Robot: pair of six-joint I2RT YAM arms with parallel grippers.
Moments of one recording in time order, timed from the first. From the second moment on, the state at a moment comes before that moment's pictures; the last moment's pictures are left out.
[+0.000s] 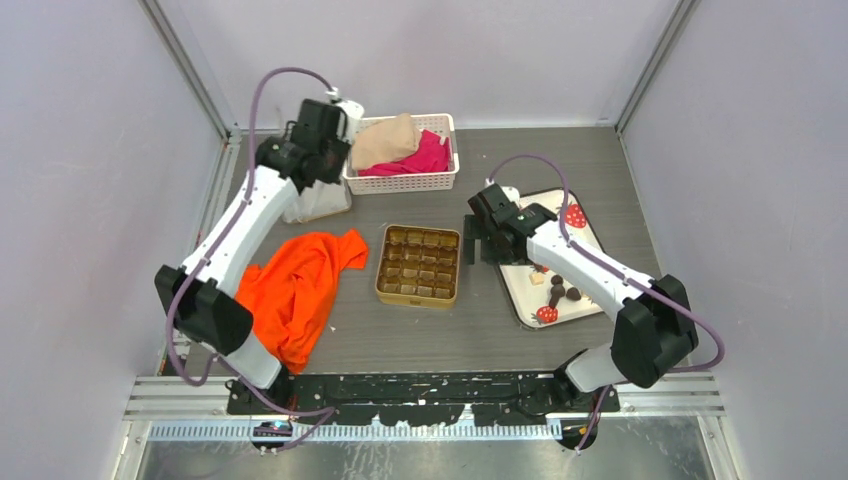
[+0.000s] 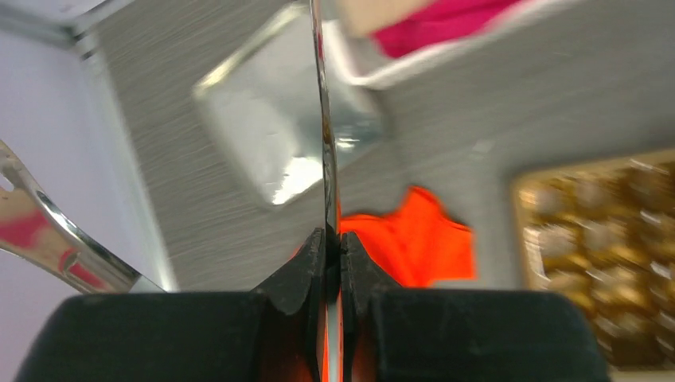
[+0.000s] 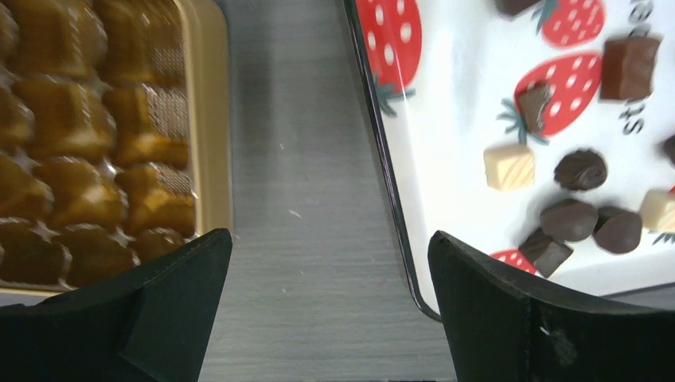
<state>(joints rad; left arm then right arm) -0.33 1.65 1.74 -0.84 -0.27 0.16 0.59 1.45 1.15 -0.82 0.28 0.56</state>
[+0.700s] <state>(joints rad) -0.62 1.54 1.60 -0.94 -0.24 -0.13 0.87 1.49 0.91 -0.61 0.05 0.43</state>
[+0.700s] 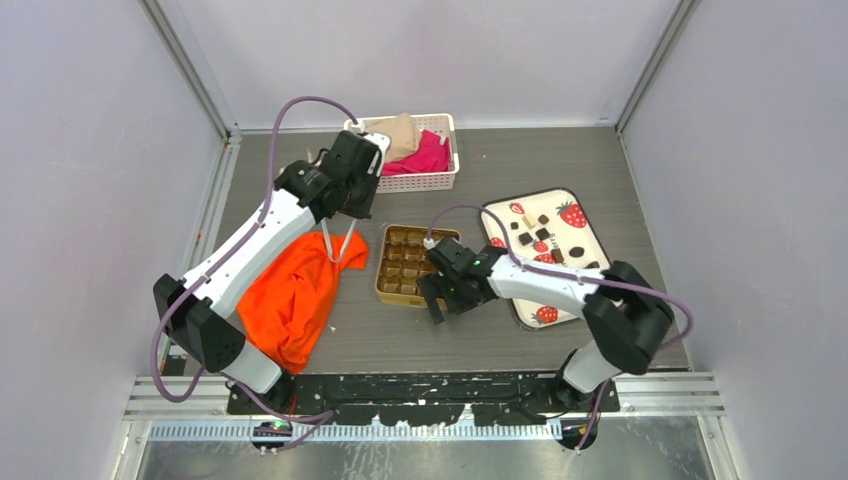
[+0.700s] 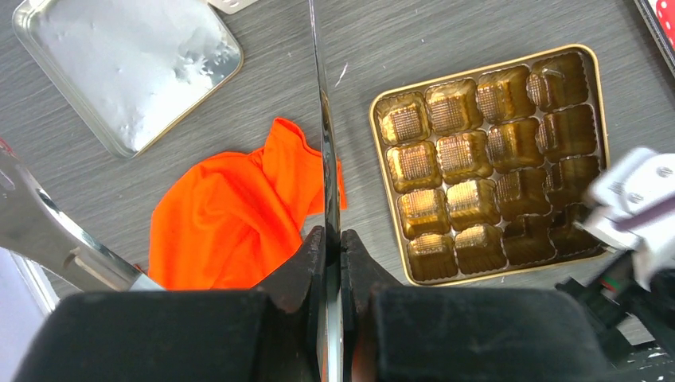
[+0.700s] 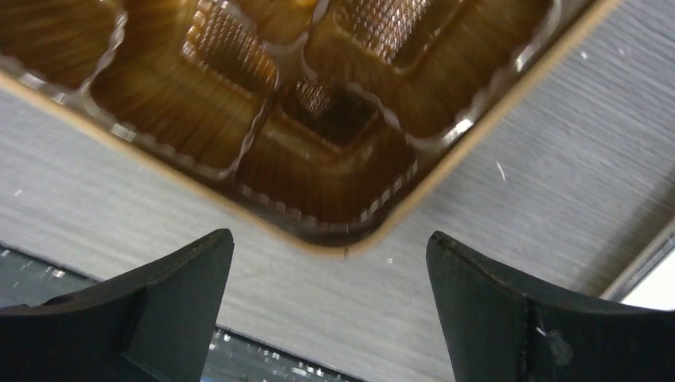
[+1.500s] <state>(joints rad) -0.62 1.53 1.61 -0.99 -0.22 -0.16 0.80 1.80 1.15 -0.49 0.23 0.59</state>
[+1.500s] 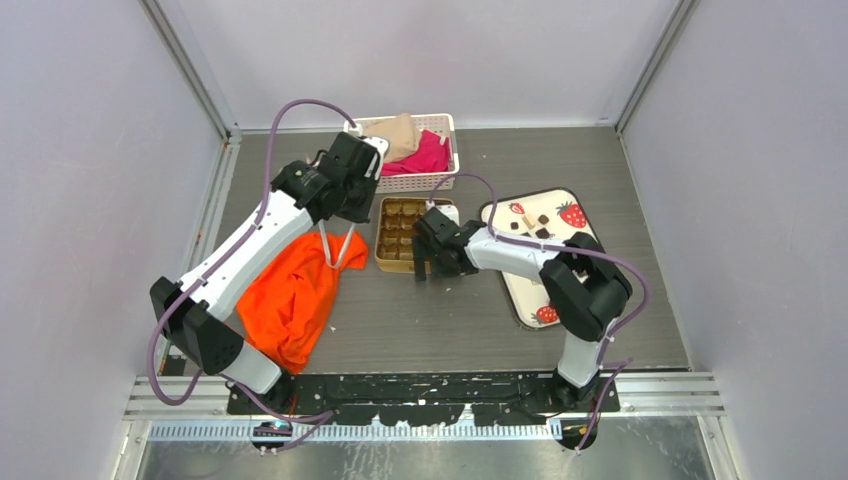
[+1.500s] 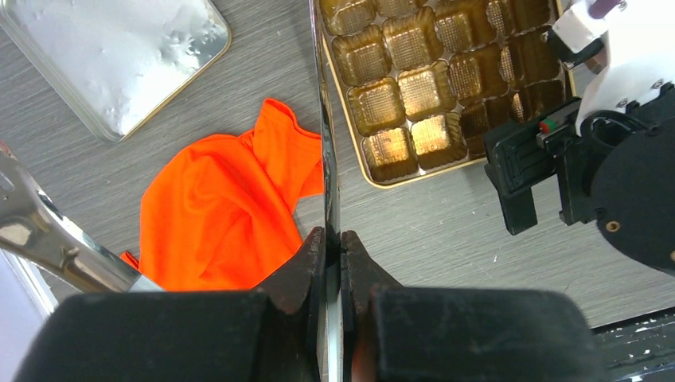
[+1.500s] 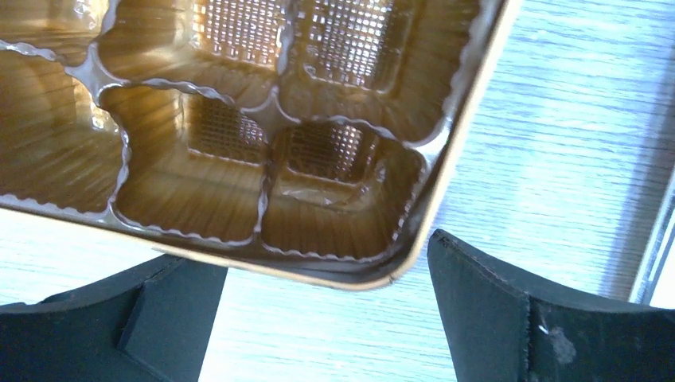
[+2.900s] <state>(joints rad) -1.23 2.05 1.67 -0.80 0.06 -0.15 0.15 1.02 1.09 -1.03 0.50 0.72</state>
